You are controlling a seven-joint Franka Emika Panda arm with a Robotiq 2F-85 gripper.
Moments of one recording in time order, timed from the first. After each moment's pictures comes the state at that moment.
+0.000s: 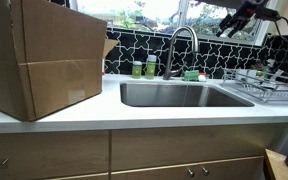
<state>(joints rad) -0.34 -0.45 -0.17 -2.21 -0.21 2.41 0.10</state>
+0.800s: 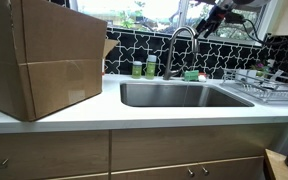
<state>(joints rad) -0.26 -0.13 -0.19 -1.93 -0.14 2.44 -0.05</state>
